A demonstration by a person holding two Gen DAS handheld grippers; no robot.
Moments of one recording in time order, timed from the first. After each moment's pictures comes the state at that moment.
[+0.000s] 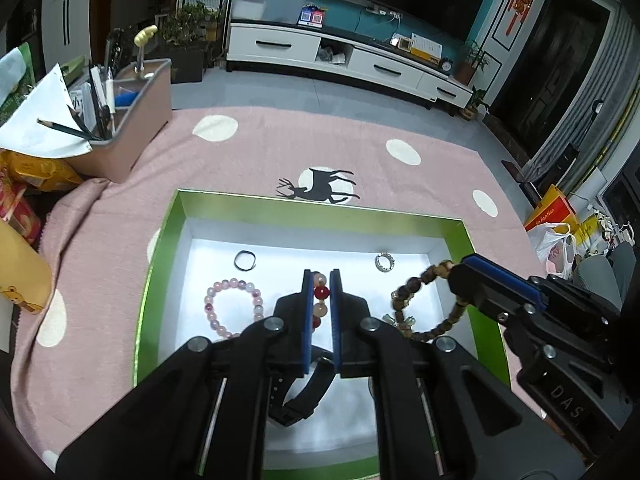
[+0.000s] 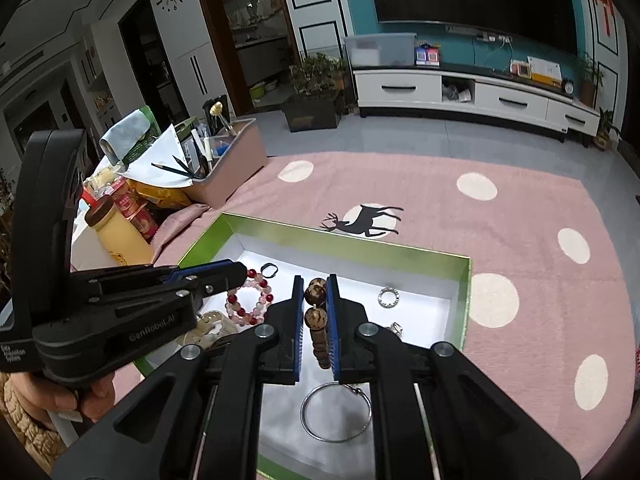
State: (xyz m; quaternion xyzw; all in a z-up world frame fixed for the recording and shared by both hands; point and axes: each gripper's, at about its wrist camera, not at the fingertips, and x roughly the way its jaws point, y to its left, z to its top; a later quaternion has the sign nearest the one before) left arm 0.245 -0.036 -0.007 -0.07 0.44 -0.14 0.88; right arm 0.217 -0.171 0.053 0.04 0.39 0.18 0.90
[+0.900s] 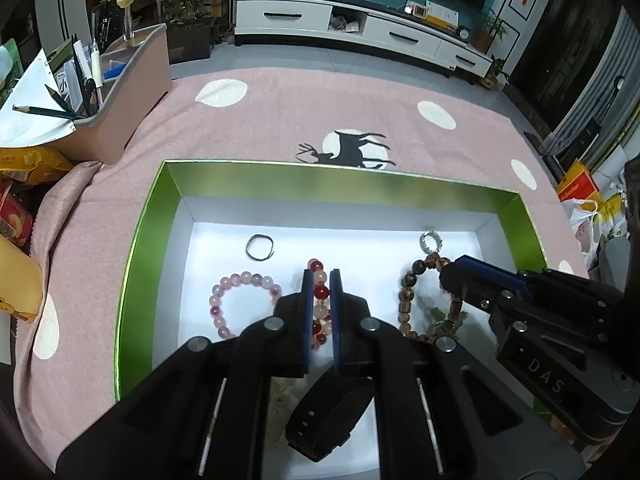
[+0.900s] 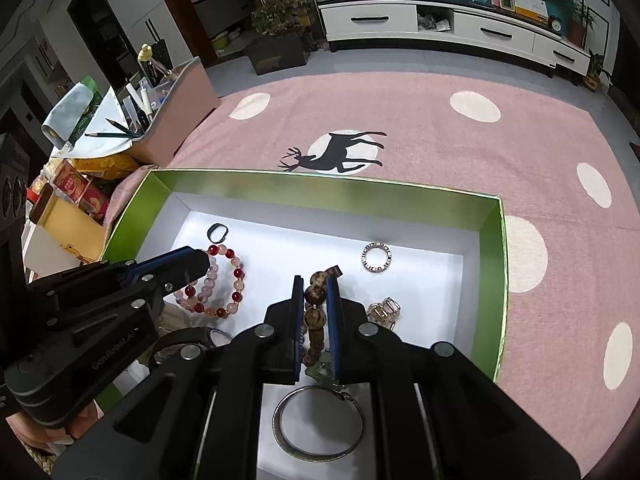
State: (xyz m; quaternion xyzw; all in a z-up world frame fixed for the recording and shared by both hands) left arm 0.275 -0.043 -0.050 -0.03 0.49 -0.11 0.86; right arm 0.264 -0.169 -0.007 0.06 0.50 0.13 0.85
